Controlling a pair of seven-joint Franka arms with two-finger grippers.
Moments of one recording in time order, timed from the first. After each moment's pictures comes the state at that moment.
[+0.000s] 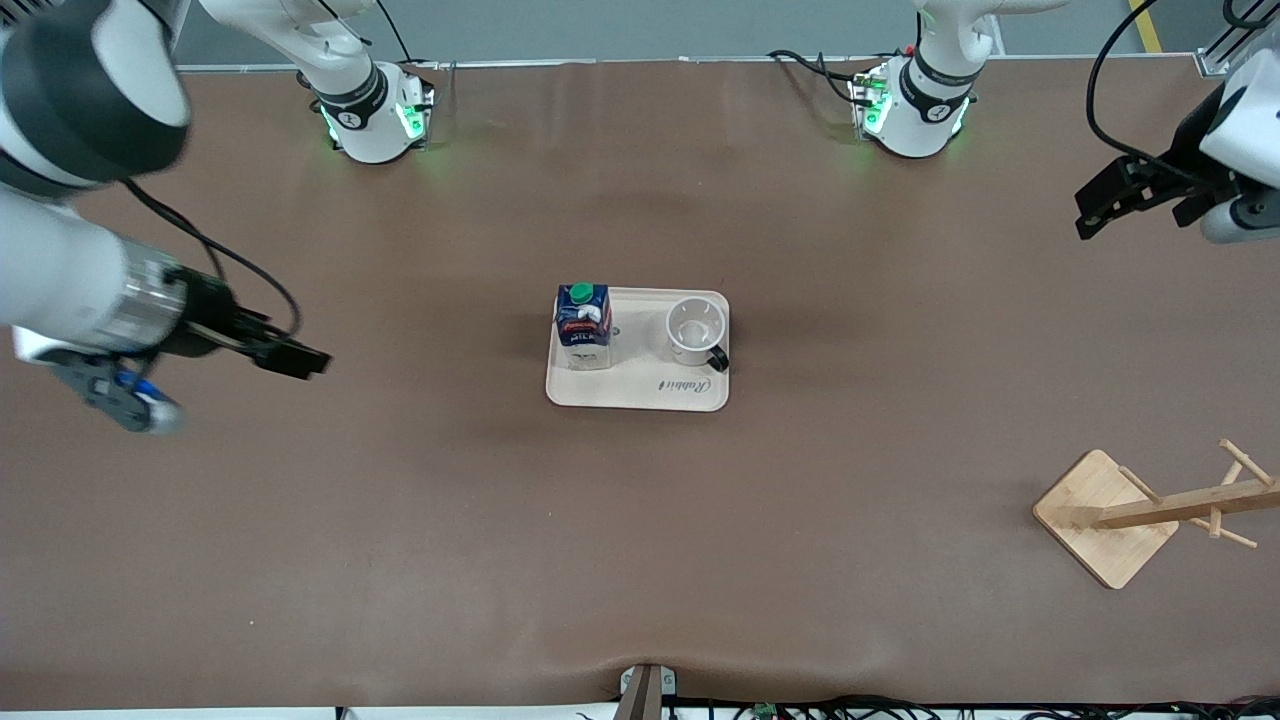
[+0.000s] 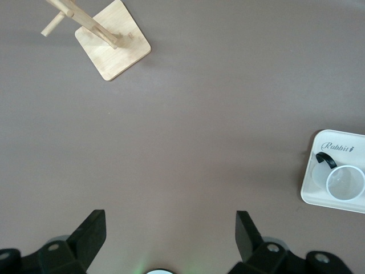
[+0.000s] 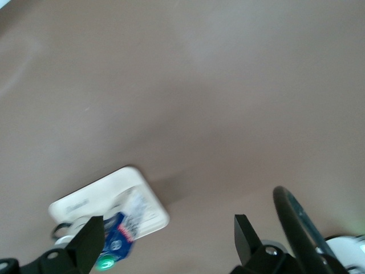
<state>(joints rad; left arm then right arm) 0.00 -0.08 -0.12 -1.55 0.04 1.48 -0.22 0.10 0.36 0.05 -1.14 0.13 1.38 0.67</state>
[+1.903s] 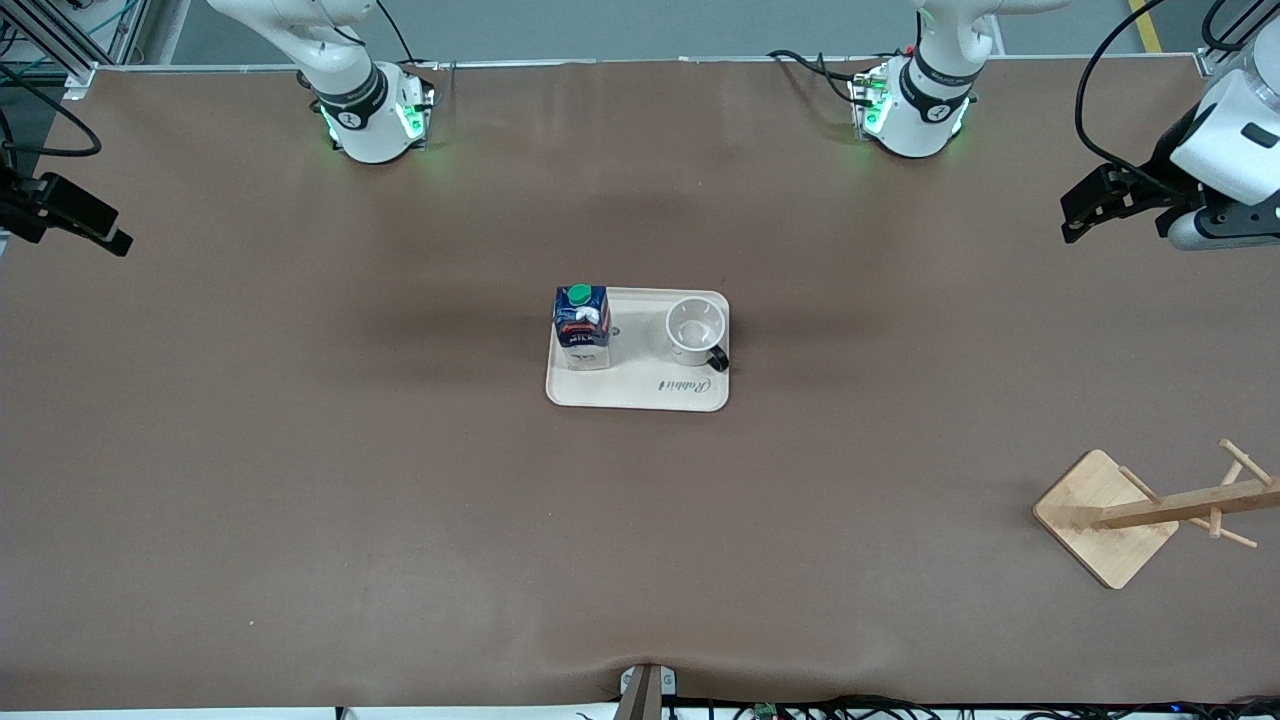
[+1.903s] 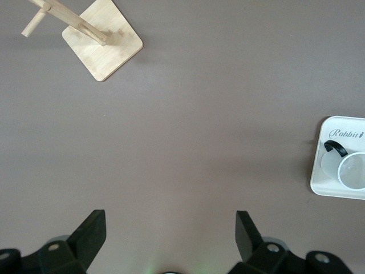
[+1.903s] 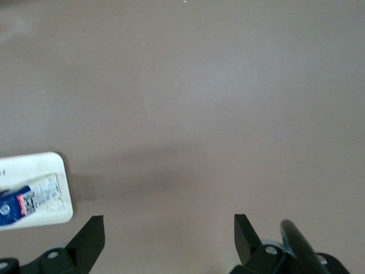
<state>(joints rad) 0.00 -0.09 -0.11 -1.63 0.03 1.53 -0.14 -0.09 -0.03 0.05 -1.49 0.03 1.46 0.09</state>
